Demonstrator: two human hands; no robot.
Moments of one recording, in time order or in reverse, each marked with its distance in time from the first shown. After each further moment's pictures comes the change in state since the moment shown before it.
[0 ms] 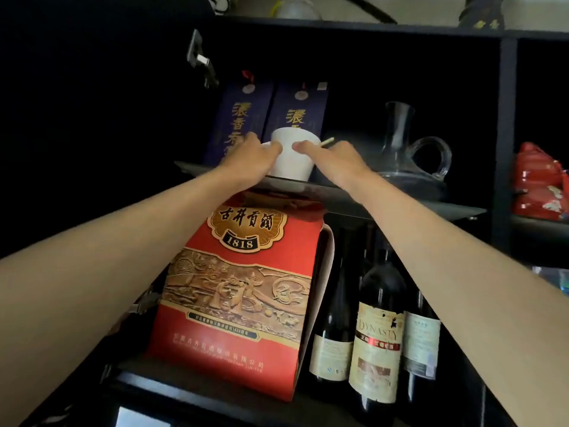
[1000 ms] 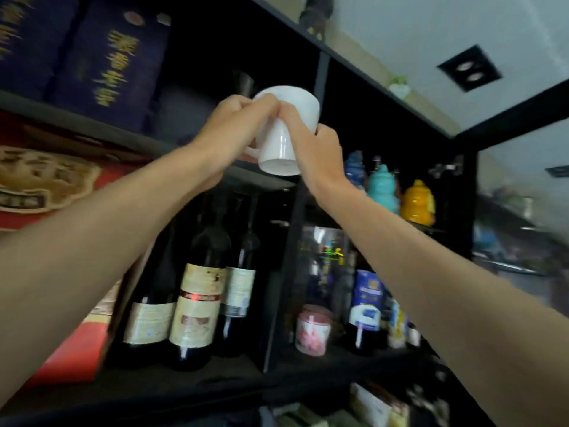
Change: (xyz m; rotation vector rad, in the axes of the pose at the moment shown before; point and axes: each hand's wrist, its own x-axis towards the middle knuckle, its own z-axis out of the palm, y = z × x) left_hand -0.093 0.135 0.065 -0.998 -0.412 0.191; right_hand -0.102 0.017 -0.138 -0.093 0.493 0.144
